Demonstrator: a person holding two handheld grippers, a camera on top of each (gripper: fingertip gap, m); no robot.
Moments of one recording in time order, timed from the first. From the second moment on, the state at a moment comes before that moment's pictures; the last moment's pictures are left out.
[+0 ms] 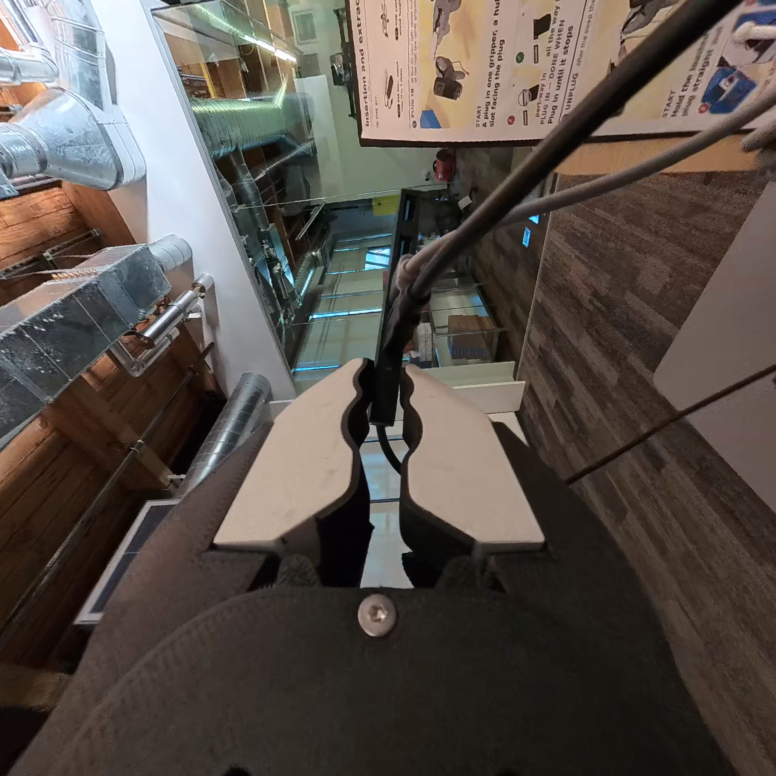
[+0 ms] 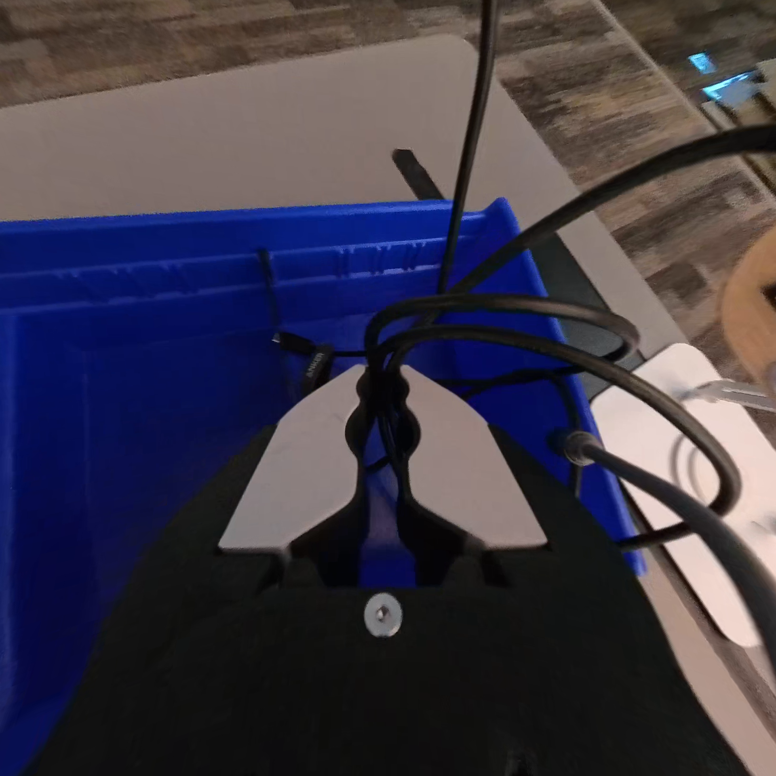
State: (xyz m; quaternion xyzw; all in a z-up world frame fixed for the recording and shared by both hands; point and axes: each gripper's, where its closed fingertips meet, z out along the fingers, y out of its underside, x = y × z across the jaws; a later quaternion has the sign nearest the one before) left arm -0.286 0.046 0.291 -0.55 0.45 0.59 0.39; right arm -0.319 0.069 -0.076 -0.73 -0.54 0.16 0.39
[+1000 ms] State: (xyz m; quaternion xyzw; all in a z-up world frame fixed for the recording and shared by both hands) left arm -0.289 0.052 0.281 -0.61 0.39 0.49 0.48; right arm -0.349 0.067 0.047 -0.54 -0.53 0.16 0.63
